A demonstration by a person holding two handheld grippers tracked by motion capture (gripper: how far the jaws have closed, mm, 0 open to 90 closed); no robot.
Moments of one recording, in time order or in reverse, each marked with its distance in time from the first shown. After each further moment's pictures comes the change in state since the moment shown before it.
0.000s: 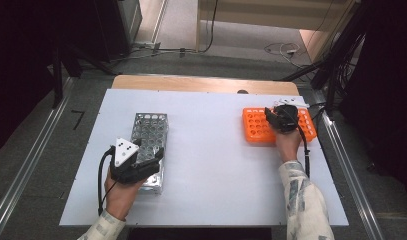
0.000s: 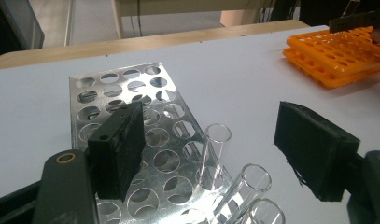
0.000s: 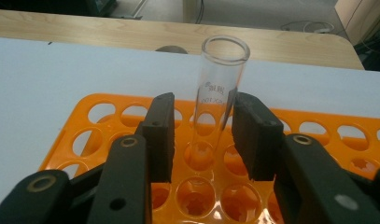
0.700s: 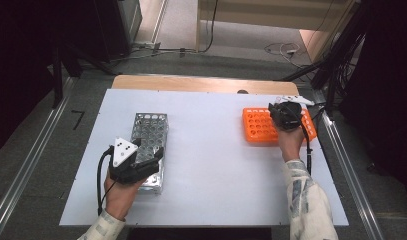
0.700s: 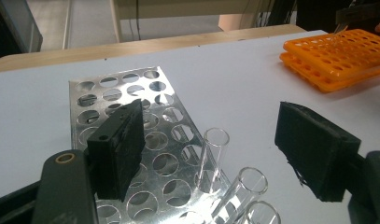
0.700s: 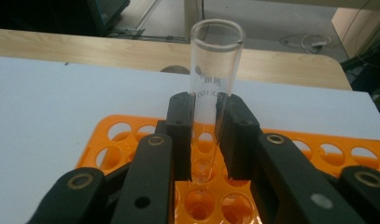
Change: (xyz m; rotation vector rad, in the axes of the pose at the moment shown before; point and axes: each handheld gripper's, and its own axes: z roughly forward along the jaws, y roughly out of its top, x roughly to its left) left arm 0.001 0.002 -0.002 -0.013 -0.009 -0.003; right arm 0.003 0.014 -0.023 -0.054 0.005 -0.010
